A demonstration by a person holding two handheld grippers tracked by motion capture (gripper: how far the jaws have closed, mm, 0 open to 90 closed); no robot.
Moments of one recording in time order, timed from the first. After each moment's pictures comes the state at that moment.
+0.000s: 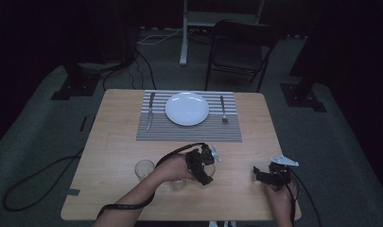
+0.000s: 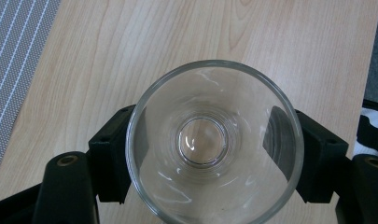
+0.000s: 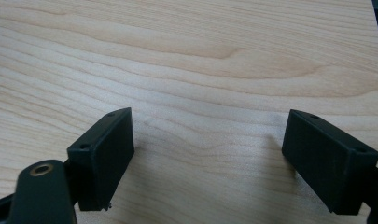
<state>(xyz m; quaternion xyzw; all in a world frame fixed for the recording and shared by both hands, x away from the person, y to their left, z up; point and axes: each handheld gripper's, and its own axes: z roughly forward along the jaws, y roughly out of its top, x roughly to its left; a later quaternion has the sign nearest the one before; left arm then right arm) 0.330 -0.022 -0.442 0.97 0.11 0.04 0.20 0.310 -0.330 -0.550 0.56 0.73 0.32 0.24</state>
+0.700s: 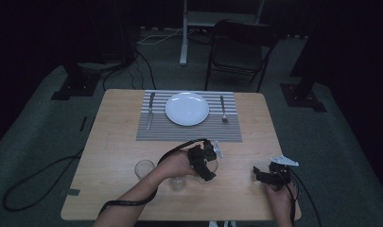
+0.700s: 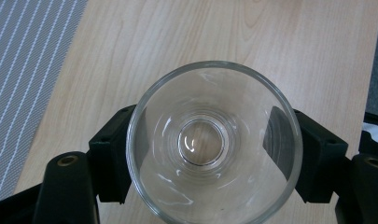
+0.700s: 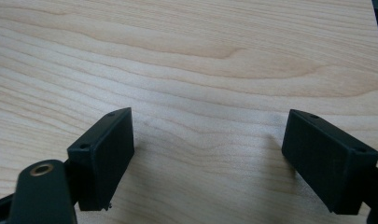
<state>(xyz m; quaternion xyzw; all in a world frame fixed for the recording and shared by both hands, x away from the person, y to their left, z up) 0.338 -0.025 -0.430 0.97 0.12 0.05 0.22 0.310 -0.330 -0.550 0.56 0.73 0.32 0.24</state>
